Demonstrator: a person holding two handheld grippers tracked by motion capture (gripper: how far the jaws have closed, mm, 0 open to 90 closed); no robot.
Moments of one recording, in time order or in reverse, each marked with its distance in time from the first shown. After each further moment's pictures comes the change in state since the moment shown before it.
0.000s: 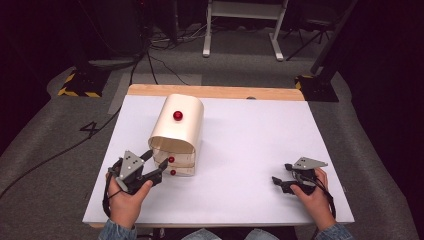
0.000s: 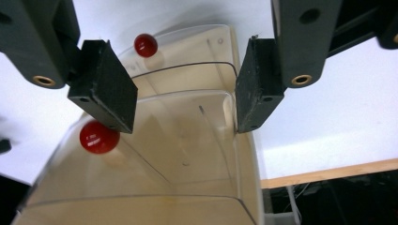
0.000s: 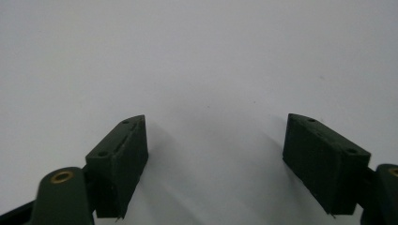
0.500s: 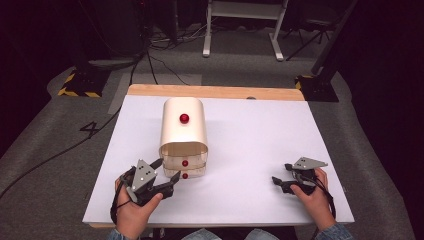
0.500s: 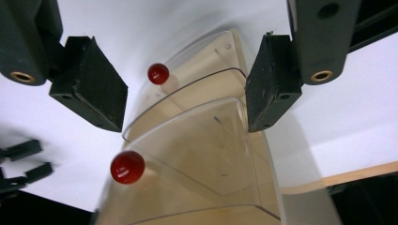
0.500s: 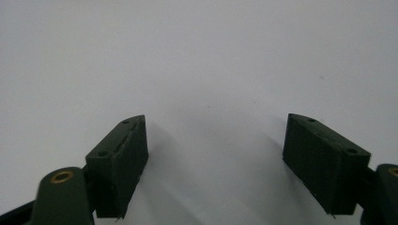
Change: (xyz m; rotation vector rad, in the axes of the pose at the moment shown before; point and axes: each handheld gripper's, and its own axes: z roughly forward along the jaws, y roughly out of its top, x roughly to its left) left arm -0.032 -0.004 -0.005 0.029 -0.118 0.054; right arm 0.000 0.000 0.000 0.000 0.000 0.000
